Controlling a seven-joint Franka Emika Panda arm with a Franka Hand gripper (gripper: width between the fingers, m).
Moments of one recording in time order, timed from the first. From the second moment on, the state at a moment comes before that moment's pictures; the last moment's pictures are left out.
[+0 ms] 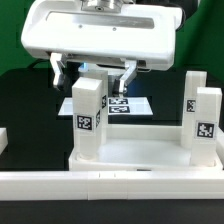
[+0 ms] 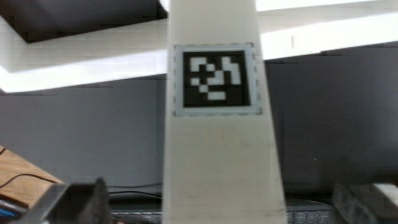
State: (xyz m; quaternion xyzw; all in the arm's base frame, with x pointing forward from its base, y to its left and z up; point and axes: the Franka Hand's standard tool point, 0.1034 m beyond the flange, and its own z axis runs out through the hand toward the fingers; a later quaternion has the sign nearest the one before) arm 0.631 -0.064 0.128 0.94 -0.12 0.31 0.07
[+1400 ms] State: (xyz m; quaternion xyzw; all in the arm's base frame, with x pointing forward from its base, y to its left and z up) arm 0.635 -0.069 0.146 0.99 -0.16 -0.01 -0.01
